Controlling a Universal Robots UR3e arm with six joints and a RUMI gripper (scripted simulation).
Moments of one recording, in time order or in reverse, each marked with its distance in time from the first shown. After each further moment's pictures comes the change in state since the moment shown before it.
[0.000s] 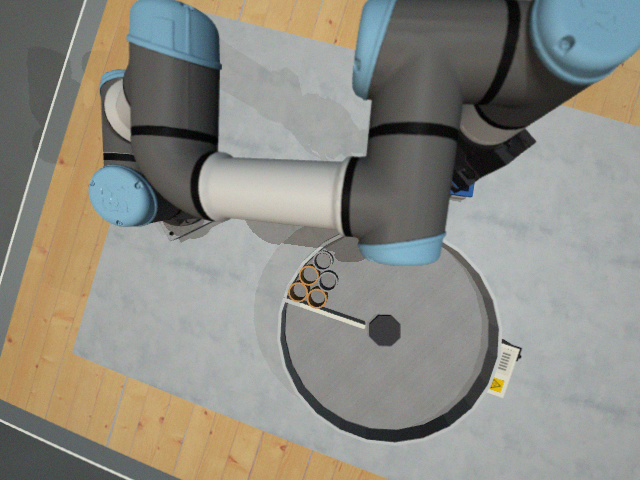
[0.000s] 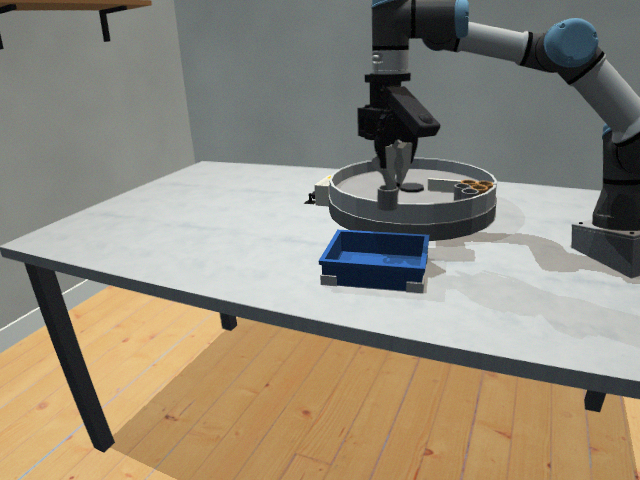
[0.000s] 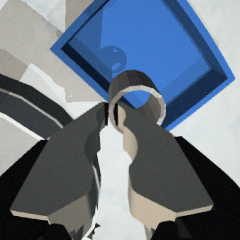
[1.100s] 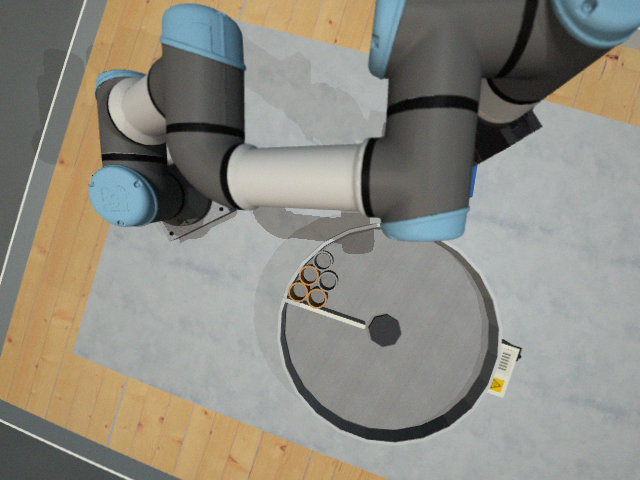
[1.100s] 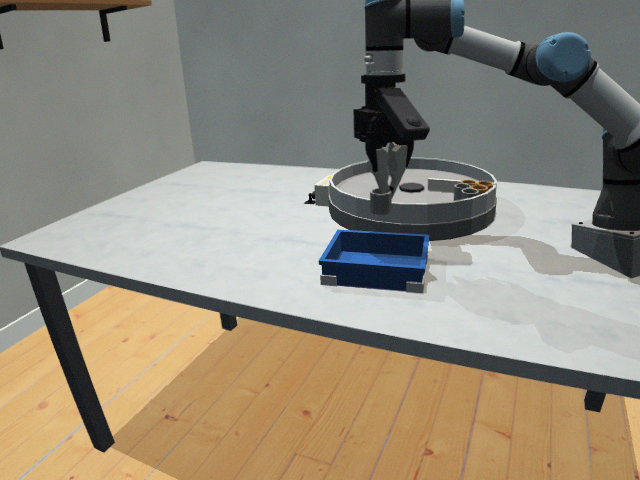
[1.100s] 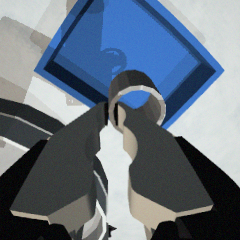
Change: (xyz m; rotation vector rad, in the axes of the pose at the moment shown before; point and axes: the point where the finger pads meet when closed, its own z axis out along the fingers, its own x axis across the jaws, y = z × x) arm 0.023 -0.010 0.000 0.001 -0.005 0.148
